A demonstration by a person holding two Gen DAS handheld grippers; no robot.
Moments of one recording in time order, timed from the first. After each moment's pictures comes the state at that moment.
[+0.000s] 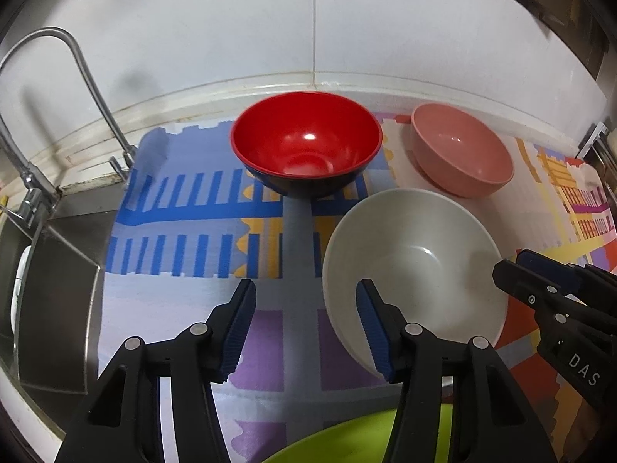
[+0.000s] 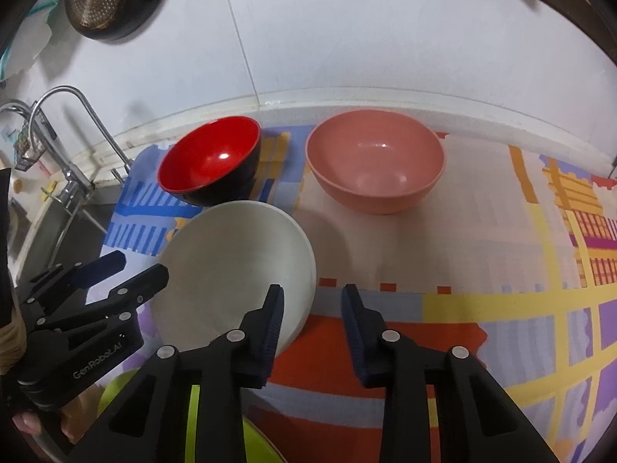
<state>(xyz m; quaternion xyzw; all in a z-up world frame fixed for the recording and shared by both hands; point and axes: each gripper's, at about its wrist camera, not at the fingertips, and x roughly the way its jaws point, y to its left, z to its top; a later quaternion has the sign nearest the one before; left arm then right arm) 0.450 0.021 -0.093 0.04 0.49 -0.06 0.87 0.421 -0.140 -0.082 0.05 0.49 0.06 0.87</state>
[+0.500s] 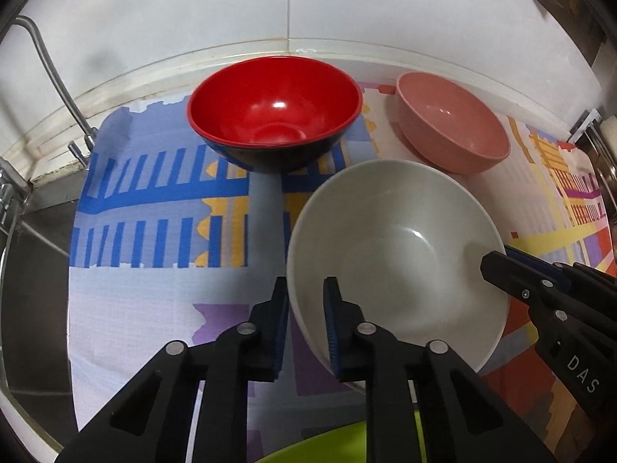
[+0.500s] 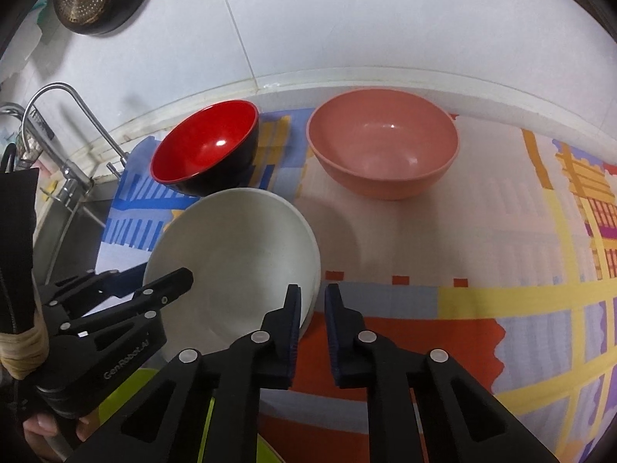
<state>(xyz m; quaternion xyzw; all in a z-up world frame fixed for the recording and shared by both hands) 0.461 0.009 -0.116 0.03 0.53 -0.10 0.84 0.429 -0.138 -0.096 0.07 0.51 0.08 0.85</state>
